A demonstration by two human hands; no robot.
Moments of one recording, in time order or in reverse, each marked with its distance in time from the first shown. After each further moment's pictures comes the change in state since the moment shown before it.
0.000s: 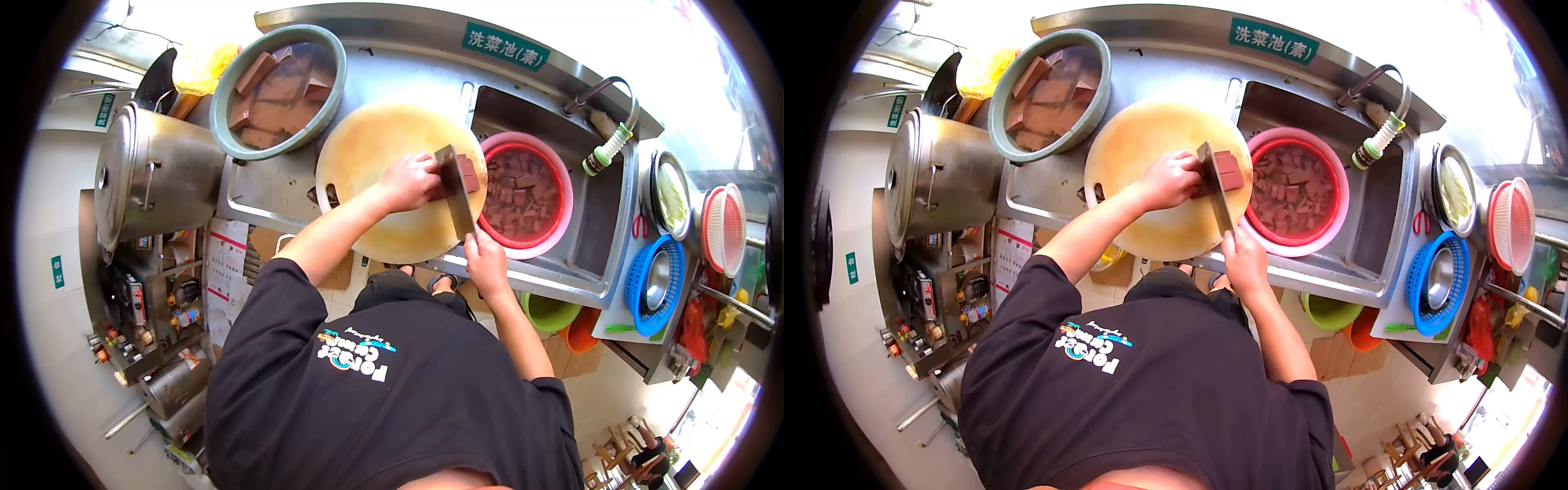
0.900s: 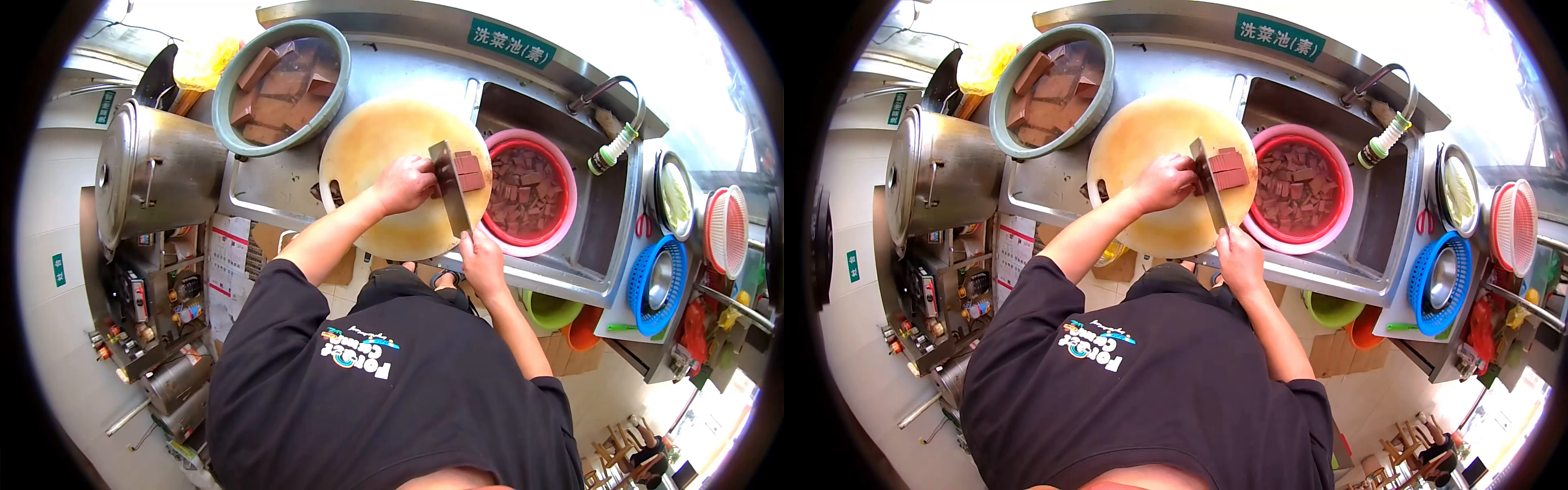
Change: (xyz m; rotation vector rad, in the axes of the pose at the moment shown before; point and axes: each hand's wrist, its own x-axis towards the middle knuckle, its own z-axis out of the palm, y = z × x) left_hand -0.022 0.002 -0.003 -0.004 0.036 -0.071; right_hand -0.002 -0.013 0.011 -0.055 -0.017 -0.028
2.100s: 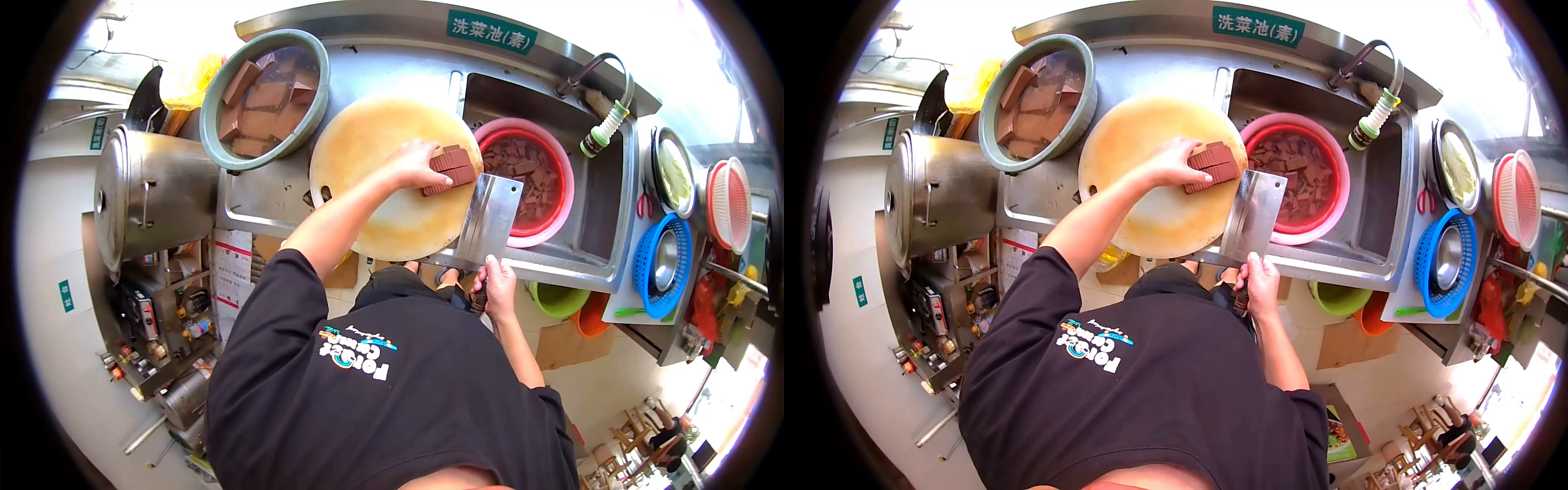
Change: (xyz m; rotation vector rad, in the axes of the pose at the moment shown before) left_hand 0.064 -0.004 0.004 -0.239 -0.518 -0.612; right_hand -0.060 0.061 -0.006 0.967 0.149 0.471
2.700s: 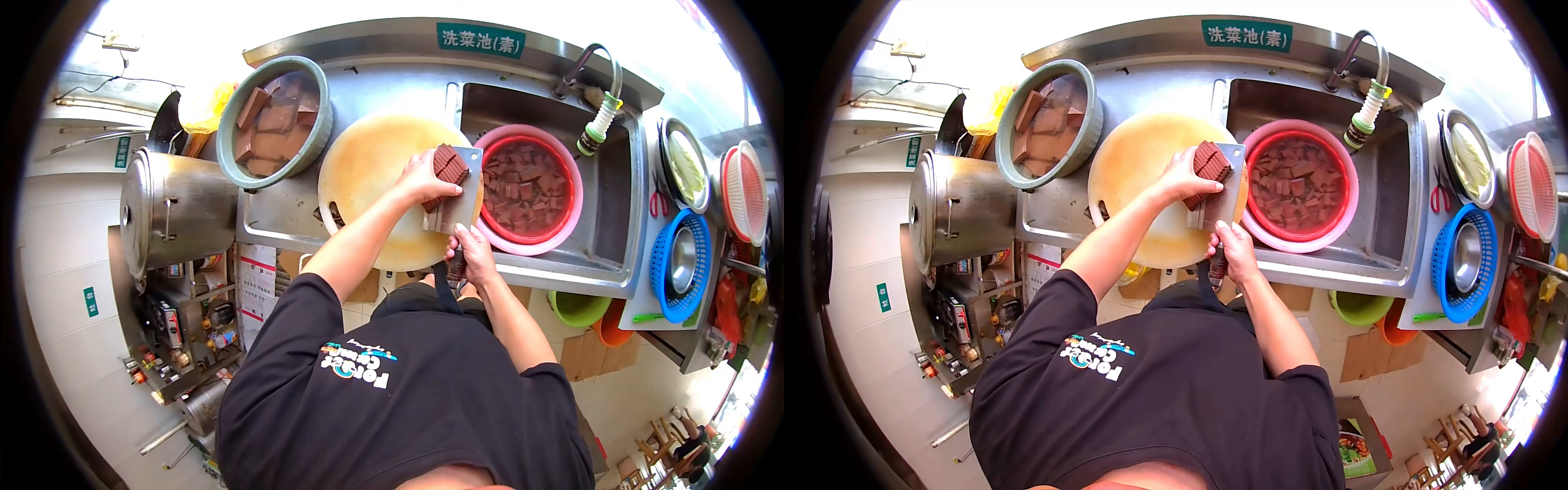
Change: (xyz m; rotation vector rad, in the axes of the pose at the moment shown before) left_hand 0.004 0.017 0.032 -0.122 0.205 -0.145; right_hand 0.075 0.002 0.055 0.213 -0.366 0.124
